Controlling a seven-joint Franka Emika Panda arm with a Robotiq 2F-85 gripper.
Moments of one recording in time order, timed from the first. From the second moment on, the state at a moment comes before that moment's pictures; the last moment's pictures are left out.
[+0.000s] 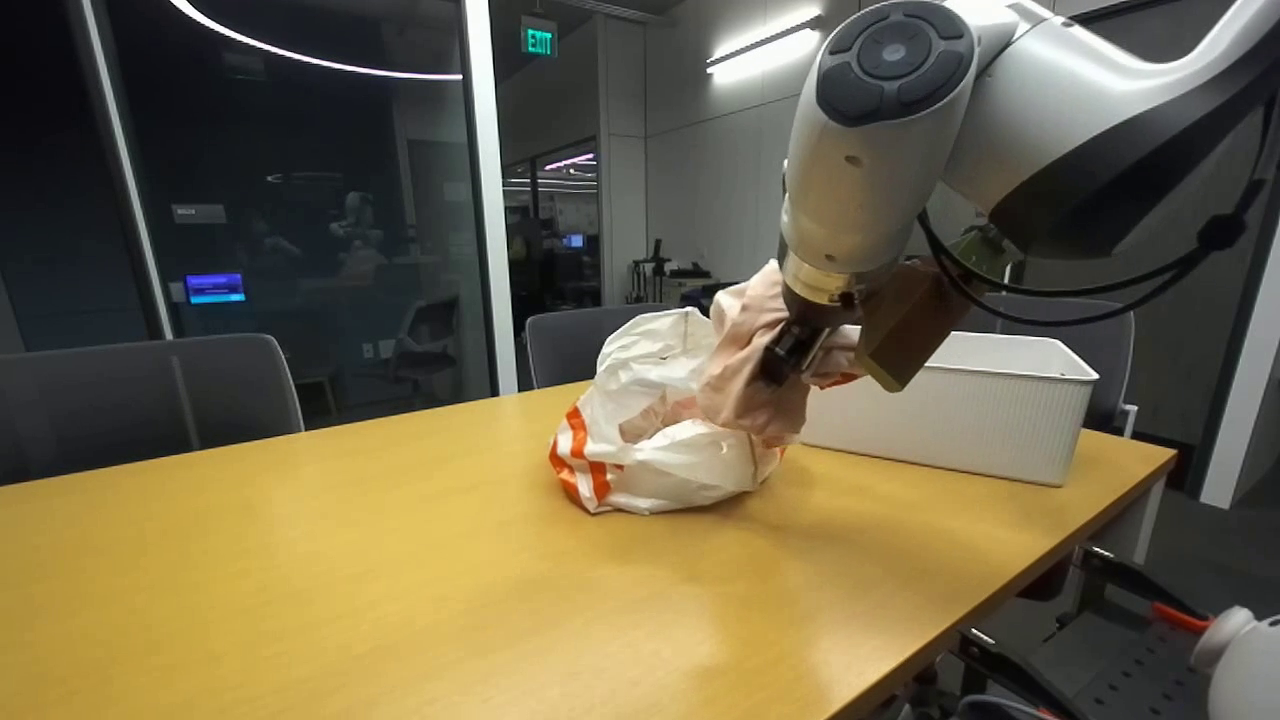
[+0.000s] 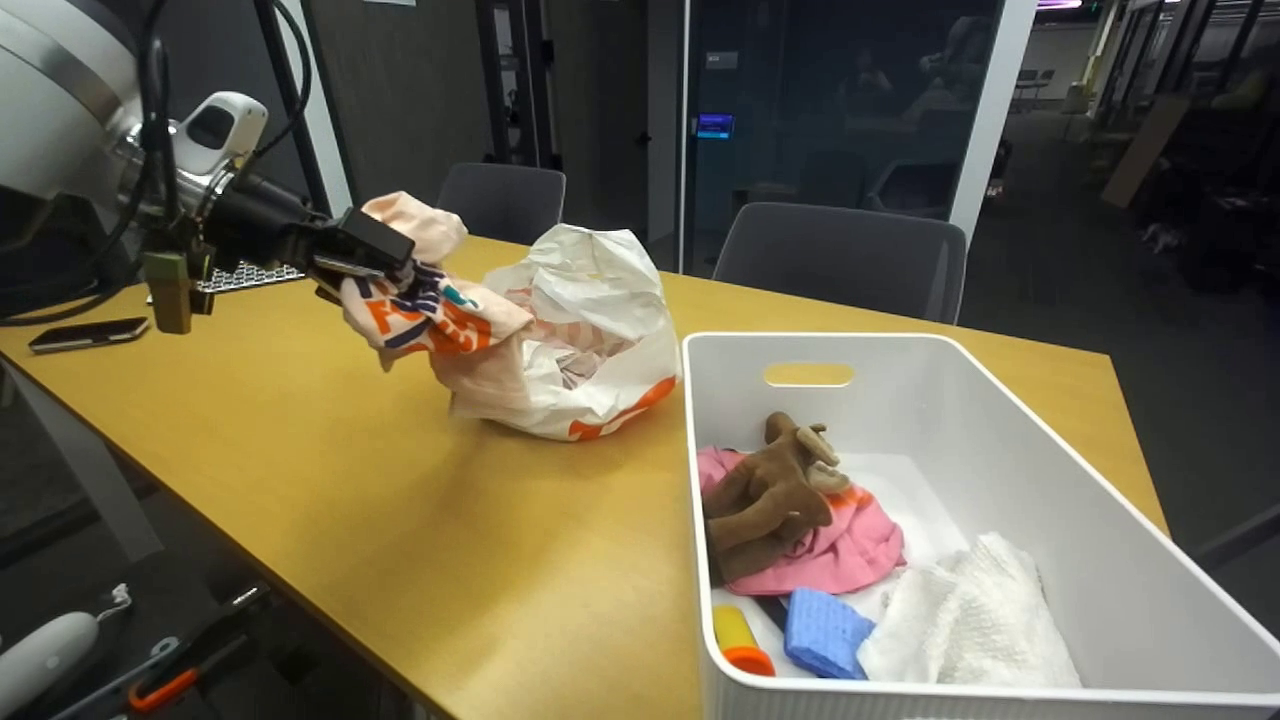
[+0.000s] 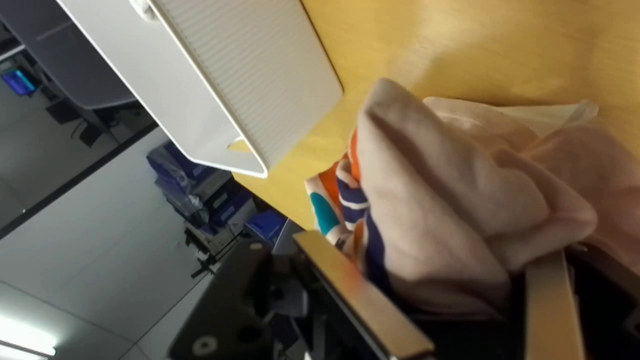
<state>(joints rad) 0.36 -0.26 0.34 -2.68 -1.23 2.20 1.36</state>
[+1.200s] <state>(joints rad) 0.39 0.29 0.39 -2.20 -1.55 1.72 1.41</state>
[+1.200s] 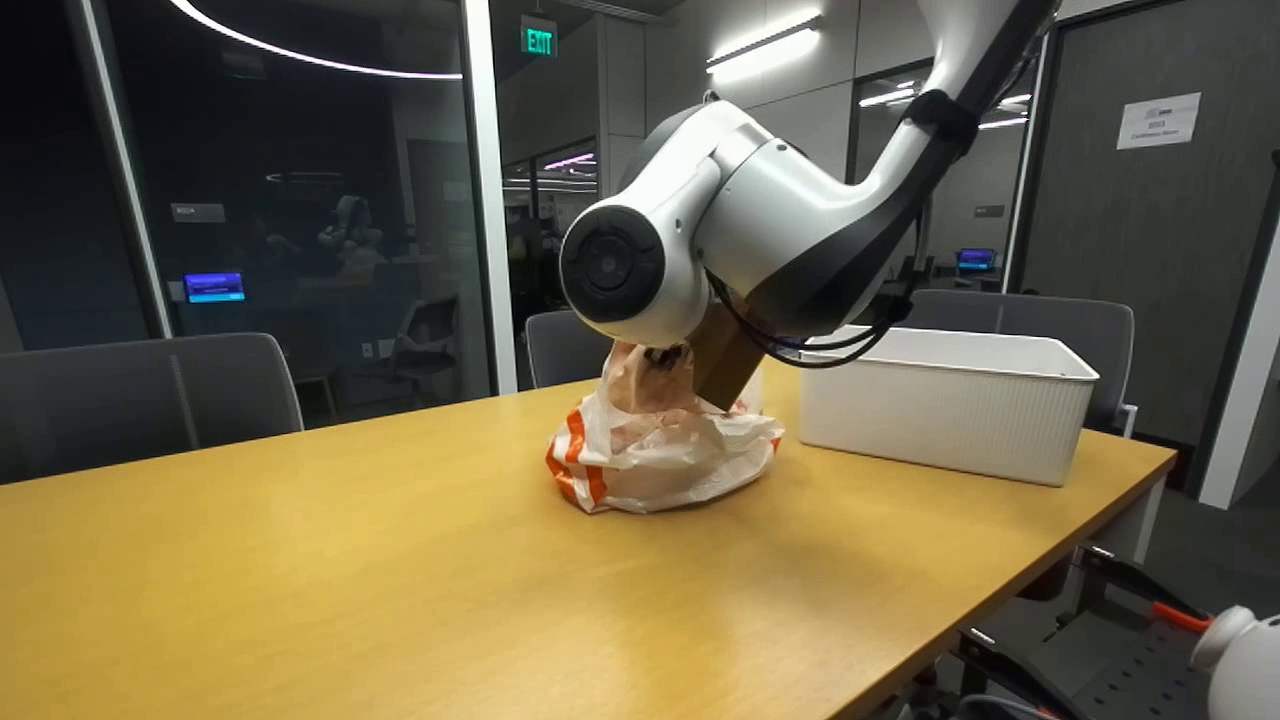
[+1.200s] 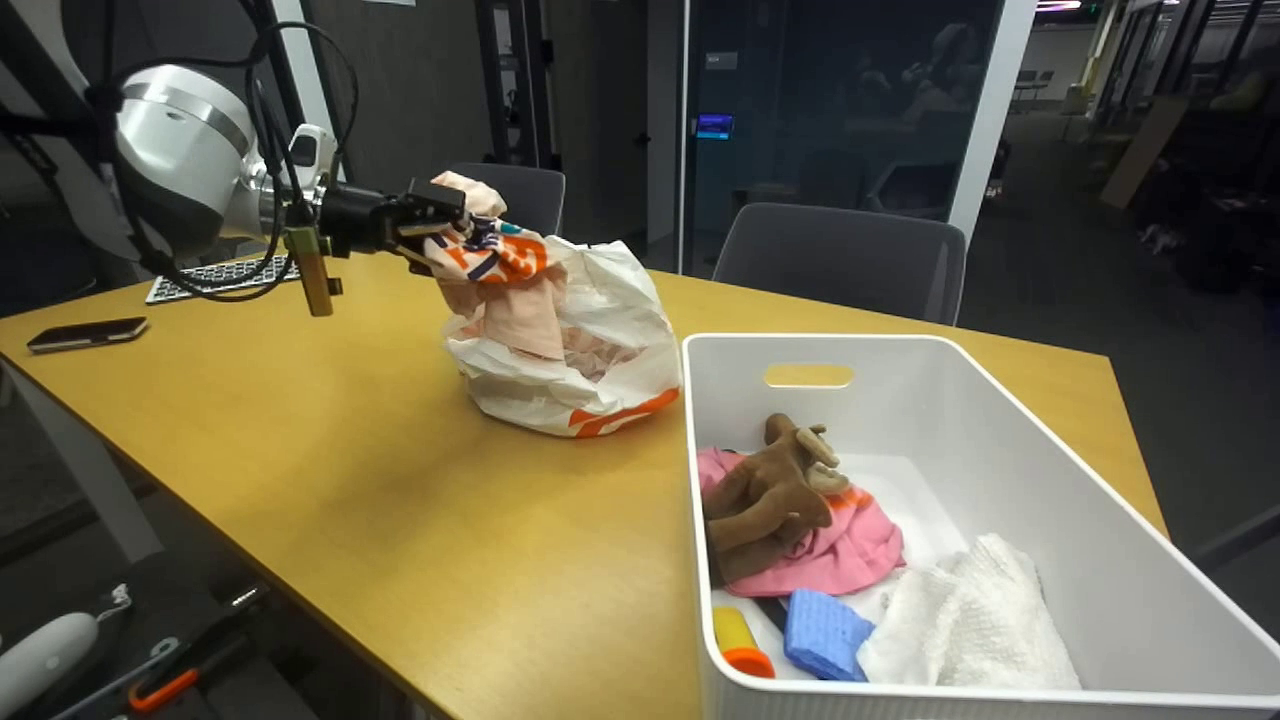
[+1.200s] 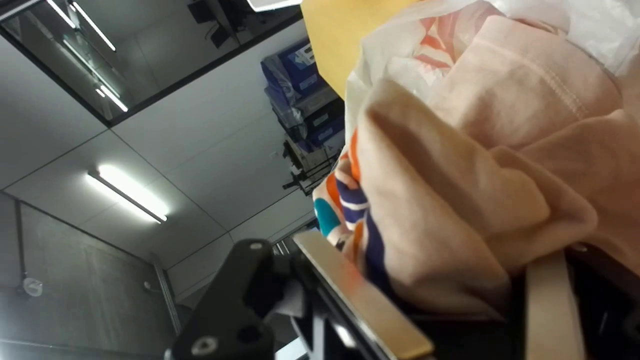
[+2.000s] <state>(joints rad) 0.40 0.38 0.39 -2.15 -1.56 1.69 1.42</state>
